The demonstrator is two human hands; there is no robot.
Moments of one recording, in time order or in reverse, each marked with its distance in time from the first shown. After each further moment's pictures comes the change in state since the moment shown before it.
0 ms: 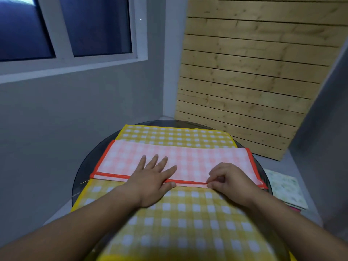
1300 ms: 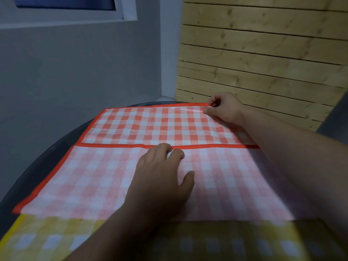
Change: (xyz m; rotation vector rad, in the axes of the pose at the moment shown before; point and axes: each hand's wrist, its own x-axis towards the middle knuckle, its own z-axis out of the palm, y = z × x) left_hand 0.096 0.014 0.020 -0.336 0.352 -0.229; right_hand 0.274 0.086 -0.014 0.198 0.167 0.150
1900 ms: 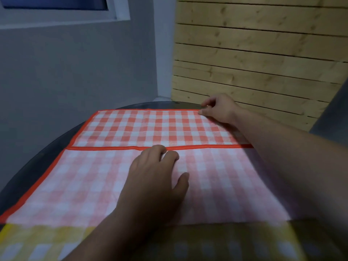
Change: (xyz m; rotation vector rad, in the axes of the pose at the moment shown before) left_hand 0.001 0.002 -0.004 0.044 -0.023 0.005; right_hand 0.005 0.011 0.002 -0.101 0.027 0.042
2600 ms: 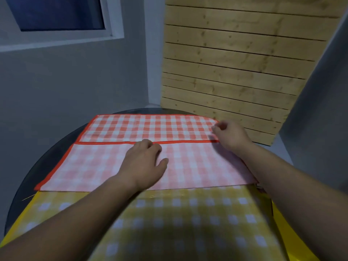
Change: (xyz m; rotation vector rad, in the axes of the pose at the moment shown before) left_hand -0.011 0.009 -0.018 0.053 -0.026 0.069; right_hand -0.155 0.007 -0.060 -0.038 0.215 0.161
